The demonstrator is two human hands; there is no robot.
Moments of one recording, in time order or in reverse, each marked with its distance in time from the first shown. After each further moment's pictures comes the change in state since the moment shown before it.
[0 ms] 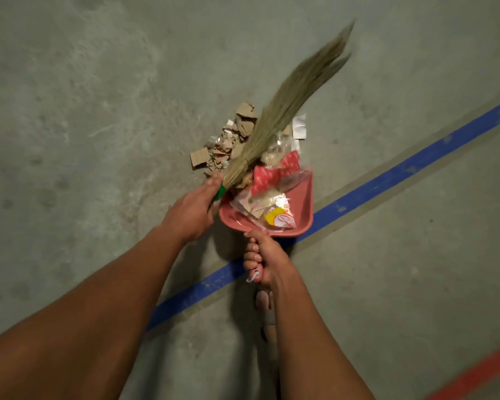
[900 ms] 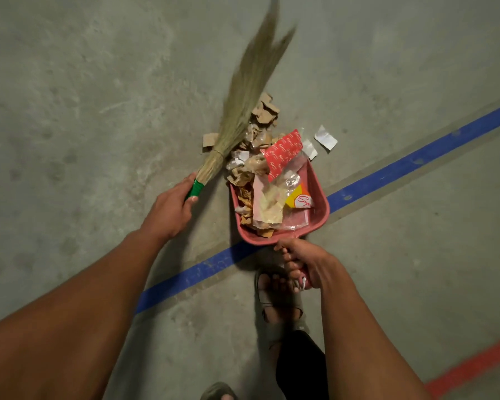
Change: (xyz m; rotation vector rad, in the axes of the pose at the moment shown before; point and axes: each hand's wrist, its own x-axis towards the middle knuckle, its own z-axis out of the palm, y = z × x) left_hand -0.057 -0.047 0.012 -0.184 0.133 -0.178; right_hand -0.041 -0.018 -0.070 -0.597 0.128 0.127
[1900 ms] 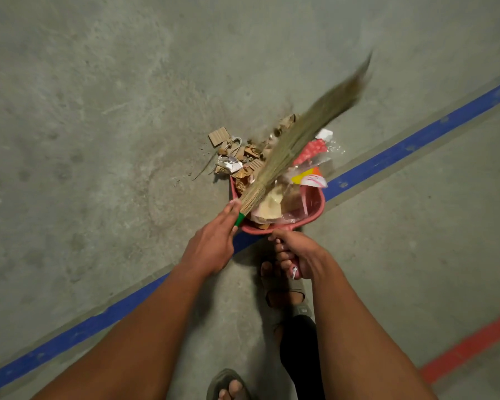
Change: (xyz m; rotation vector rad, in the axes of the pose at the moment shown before) left_hand -0.085 0.044 0.068 0.052 -0.094 0.188; right_hand -0.005 0.027 0.021 0.098 0.004 -0.098
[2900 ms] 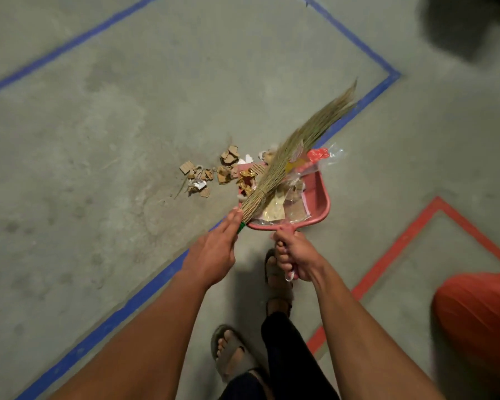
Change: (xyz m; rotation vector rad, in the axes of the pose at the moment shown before) left_hand -0.195 0.191 -0.109 0.237 -0.012 0.237; right_hand -0.292 0.098 -0.036 0.211 -0.006 -0.425
